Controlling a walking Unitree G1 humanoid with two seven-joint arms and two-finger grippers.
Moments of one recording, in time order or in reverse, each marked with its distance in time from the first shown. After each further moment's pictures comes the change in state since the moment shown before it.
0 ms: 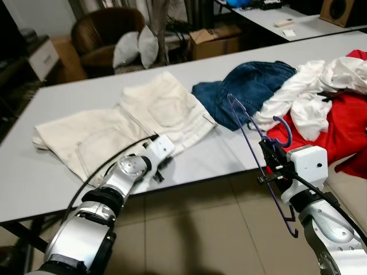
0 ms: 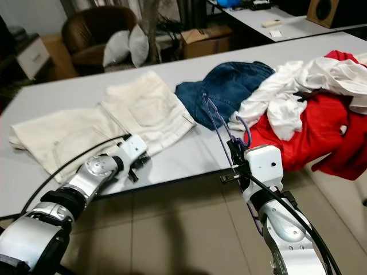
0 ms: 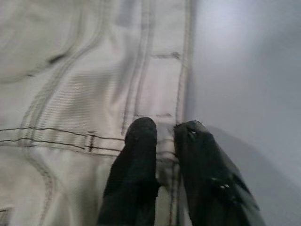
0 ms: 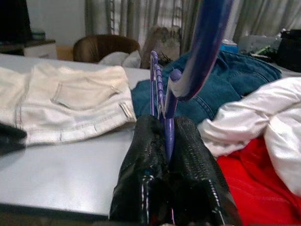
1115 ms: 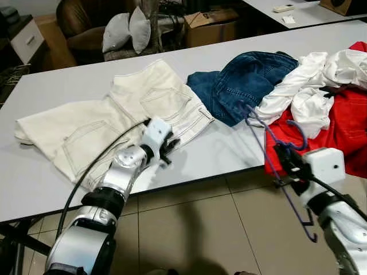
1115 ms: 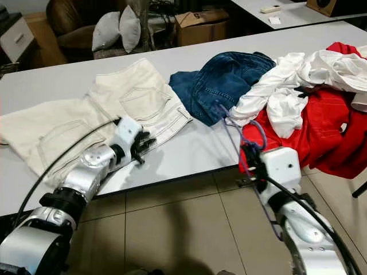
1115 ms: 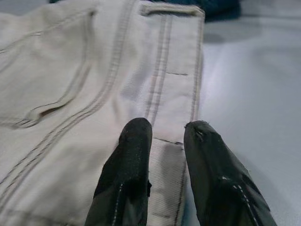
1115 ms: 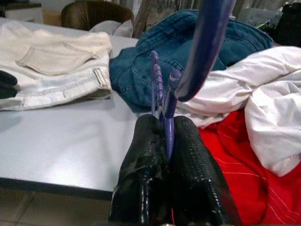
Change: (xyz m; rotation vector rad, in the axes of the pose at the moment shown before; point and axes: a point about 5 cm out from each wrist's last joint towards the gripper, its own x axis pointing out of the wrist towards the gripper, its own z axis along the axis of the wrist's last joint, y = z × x) left arm -0.003 -0.002 0.030 -0.201 -0.194 -0.038; right arm -0.012 -0.026 -0.010 -0.034 0.068 0.015
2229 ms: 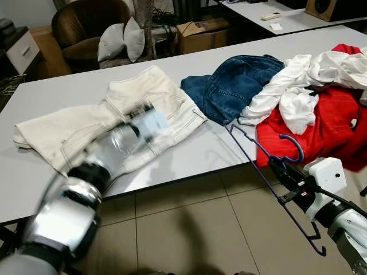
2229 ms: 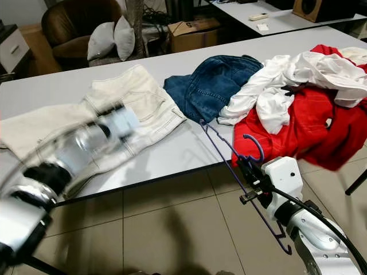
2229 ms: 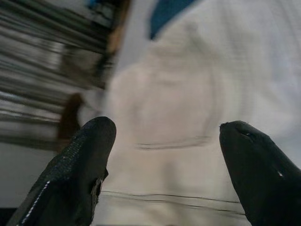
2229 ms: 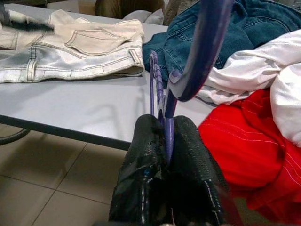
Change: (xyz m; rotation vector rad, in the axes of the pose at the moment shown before) left arm -0.013 0.066 0.040 0.721 0.135 0.352; right arm -0.012 -0.003 -0.008 0.028 0.069 0.165
